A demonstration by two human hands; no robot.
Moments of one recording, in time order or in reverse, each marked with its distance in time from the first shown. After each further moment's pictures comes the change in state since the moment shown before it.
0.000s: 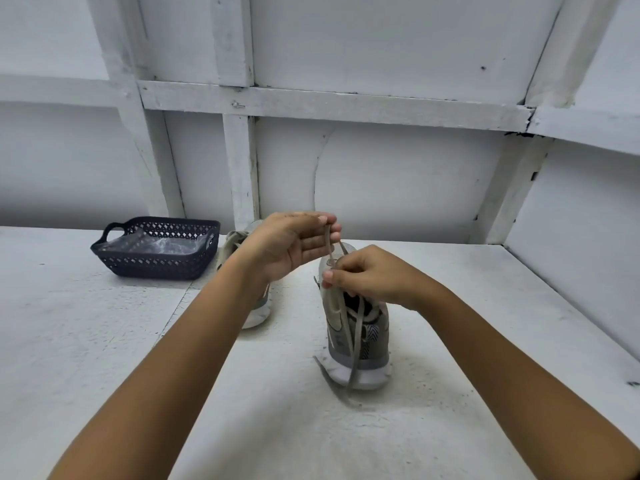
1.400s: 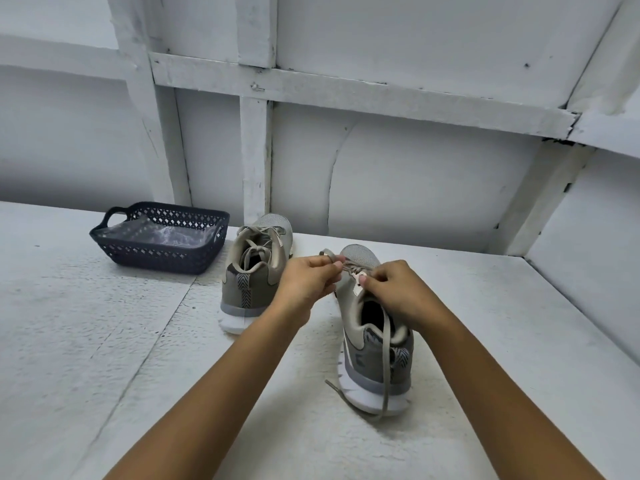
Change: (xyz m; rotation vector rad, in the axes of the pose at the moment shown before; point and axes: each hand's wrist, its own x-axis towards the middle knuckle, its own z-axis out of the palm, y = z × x) left_hand 0.027 -0.072 -0.022 0.095 0.312 -0.017; right_hand 0.043 0.050 0.023 -0.058 0.297 0.312
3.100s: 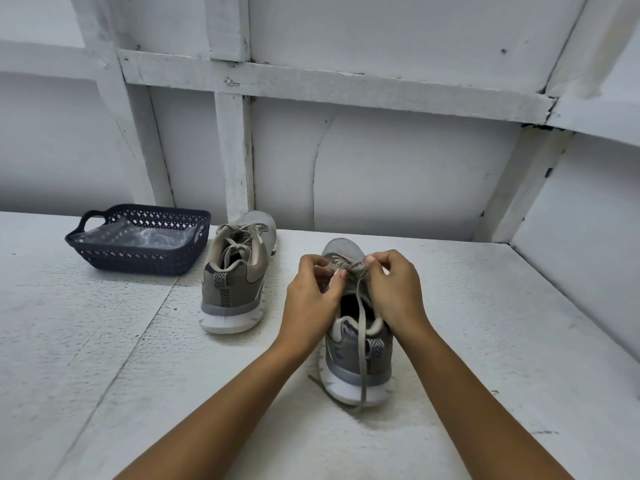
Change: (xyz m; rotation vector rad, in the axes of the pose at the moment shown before) left_hand -0.011 -0.045 0.019 0.509 0.183 0.456; right_hand -0.013 0.011 0.008 0.303 0.422 -0.009
